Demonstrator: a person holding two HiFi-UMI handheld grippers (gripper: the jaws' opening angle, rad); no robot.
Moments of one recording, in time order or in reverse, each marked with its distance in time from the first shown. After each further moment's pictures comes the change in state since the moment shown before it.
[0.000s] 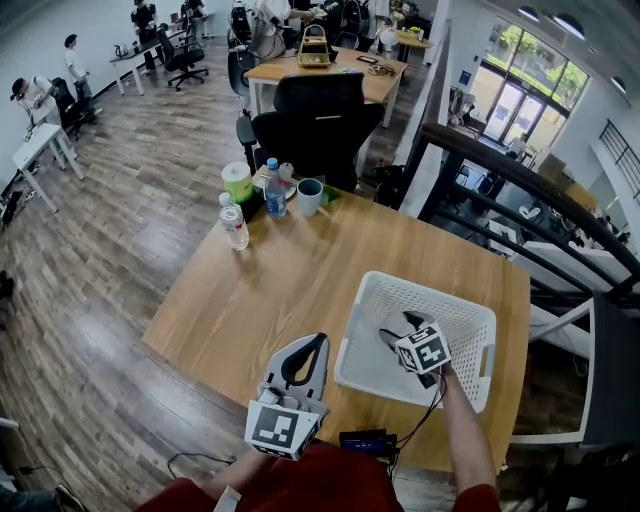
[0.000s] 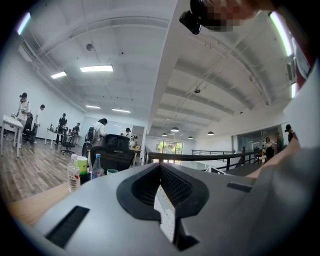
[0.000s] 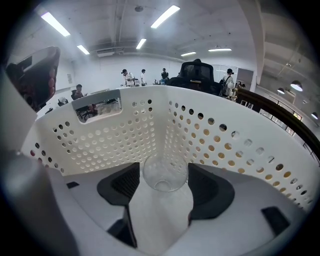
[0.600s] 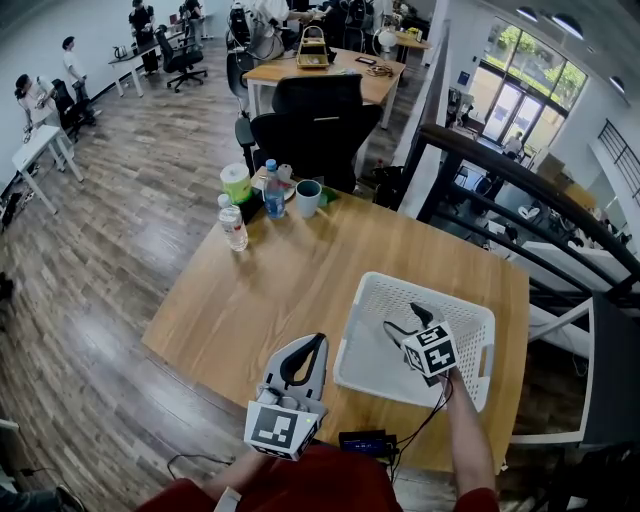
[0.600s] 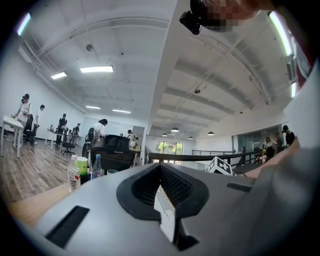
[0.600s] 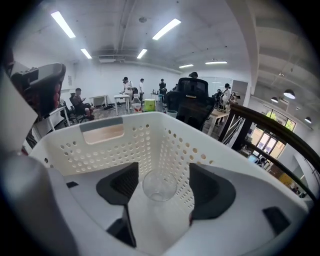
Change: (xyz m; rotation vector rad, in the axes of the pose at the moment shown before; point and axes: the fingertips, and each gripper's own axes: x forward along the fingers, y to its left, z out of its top) left arm 0.000 0.005 0.005 0.011 0.004 0.027; right arm -0.033 -0.009 0.034 -0.023 -0.115 -0.062
